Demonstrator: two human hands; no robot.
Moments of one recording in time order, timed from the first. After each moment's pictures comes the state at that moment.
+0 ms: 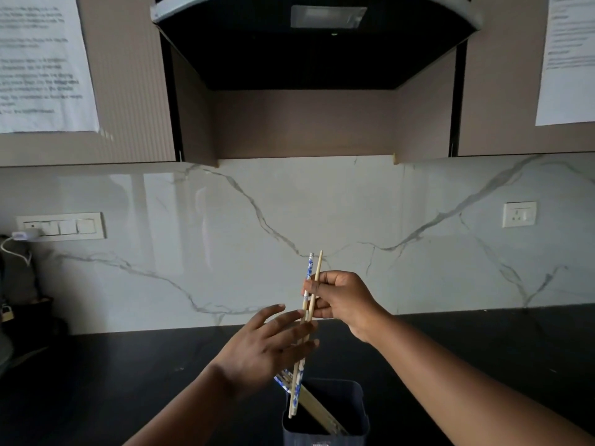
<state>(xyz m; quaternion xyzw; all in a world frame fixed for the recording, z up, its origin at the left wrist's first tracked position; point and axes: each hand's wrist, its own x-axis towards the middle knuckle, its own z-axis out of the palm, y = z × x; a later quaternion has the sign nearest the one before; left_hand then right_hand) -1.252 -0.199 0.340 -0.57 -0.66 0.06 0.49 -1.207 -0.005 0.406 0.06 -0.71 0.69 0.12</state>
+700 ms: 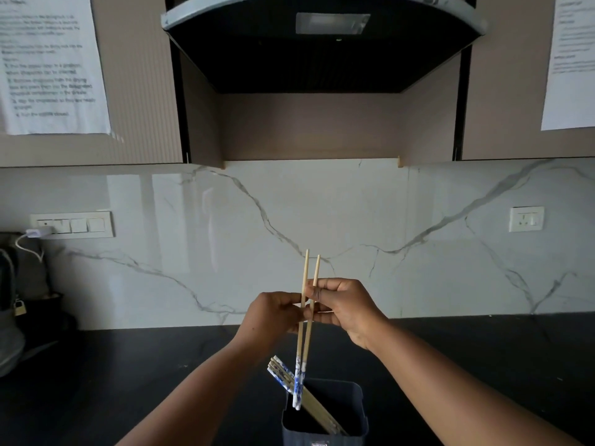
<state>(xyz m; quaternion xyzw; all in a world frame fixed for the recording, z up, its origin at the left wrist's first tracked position) -1.222 -0.163 0.393 -0.21 -0.80 -0.56 0.02 -1.200 -0.006 0.400 0.07 -0.68 0.72 0.11</state>
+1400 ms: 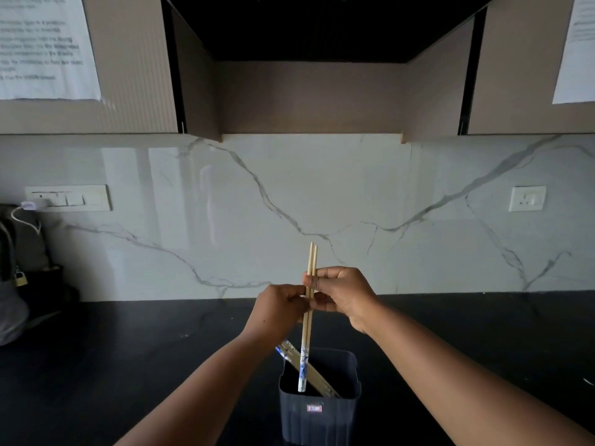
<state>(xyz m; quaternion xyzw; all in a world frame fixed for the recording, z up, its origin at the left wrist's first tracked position) -1.216 -0.149 0.356 -0.21 -0.80 -0.55 0.04 -1.196 -0.007 0.381 0.01 -0.70 0.71 0.09</state>
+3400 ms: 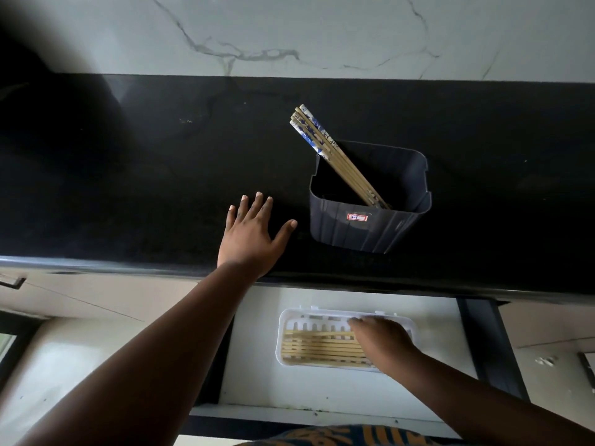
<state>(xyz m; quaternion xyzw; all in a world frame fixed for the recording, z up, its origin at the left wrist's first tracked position) -1.230 -0.228 0.094 -0.09 -0.98 -0.17 0.03 -1.086 0.003 0.004 0.10 -0.96 -0.02 -0.24</state>
